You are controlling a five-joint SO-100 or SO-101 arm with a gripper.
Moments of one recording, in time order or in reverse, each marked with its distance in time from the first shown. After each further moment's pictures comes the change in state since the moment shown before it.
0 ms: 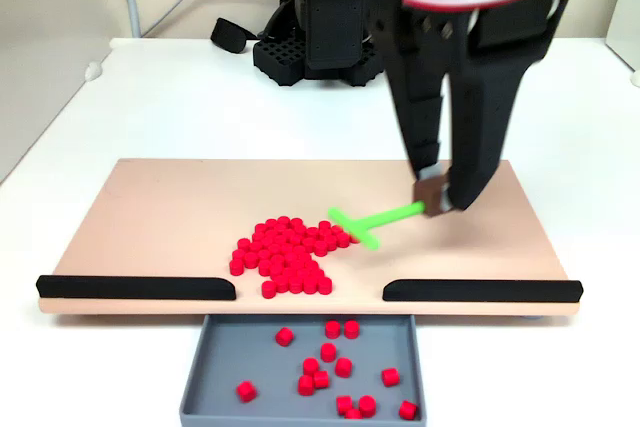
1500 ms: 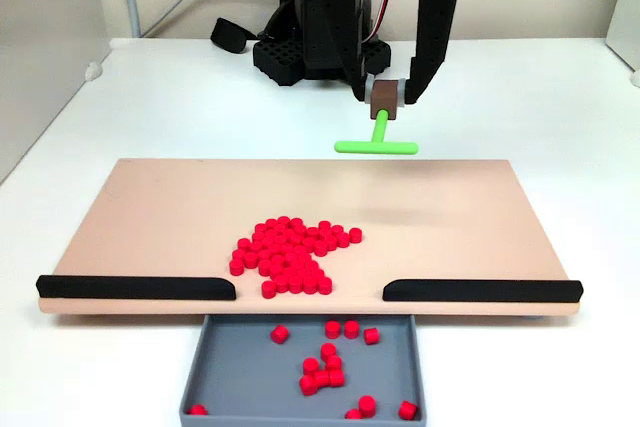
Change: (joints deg) arm 5.0 21.5 22.6 4.9 -57.2
